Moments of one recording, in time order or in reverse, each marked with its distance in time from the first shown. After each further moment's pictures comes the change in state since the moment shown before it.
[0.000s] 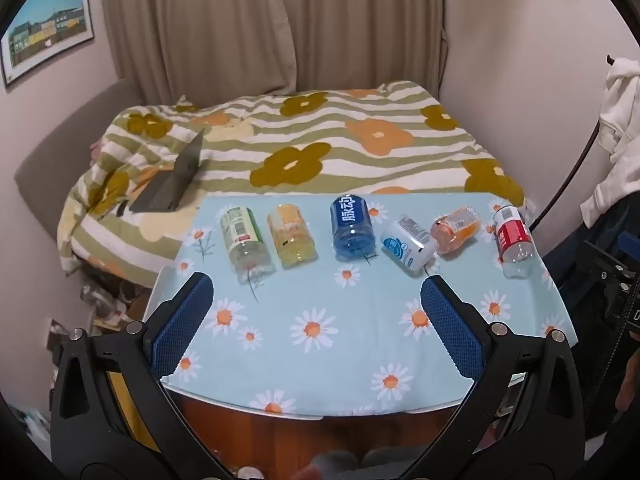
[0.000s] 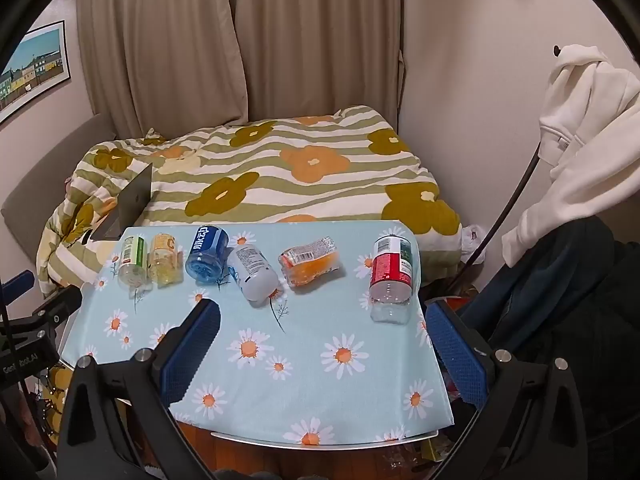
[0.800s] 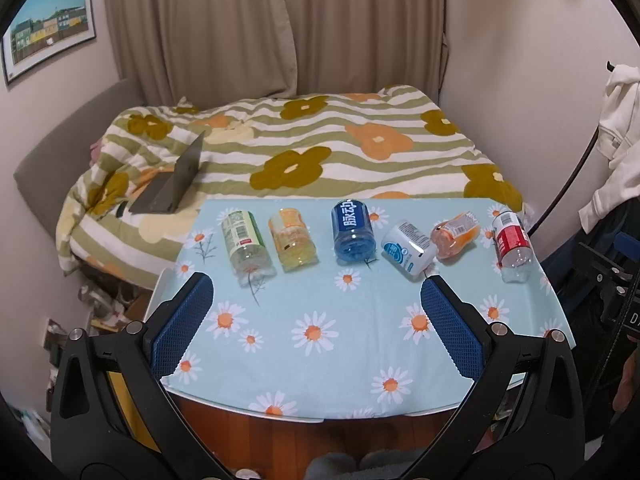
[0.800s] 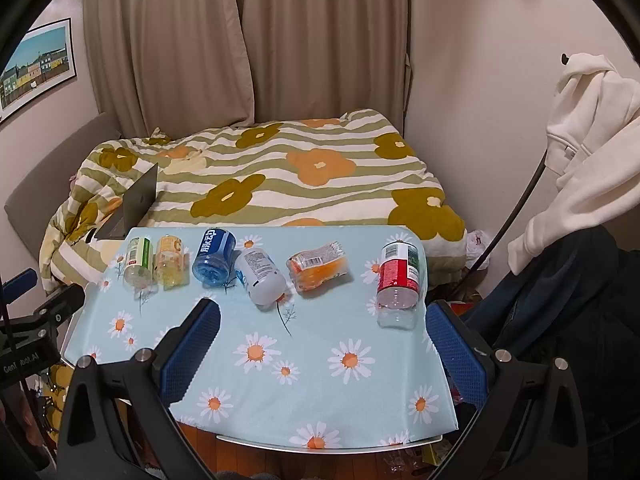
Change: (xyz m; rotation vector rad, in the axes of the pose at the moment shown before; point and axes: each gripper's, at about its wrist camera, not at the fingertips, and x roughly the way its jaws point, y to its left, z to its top) left arm -0.005 0.008 0.004 -0.009 -0.008 0.019; right arm -0.003 0.008 0.005 -0.011 -0.005 -0.006
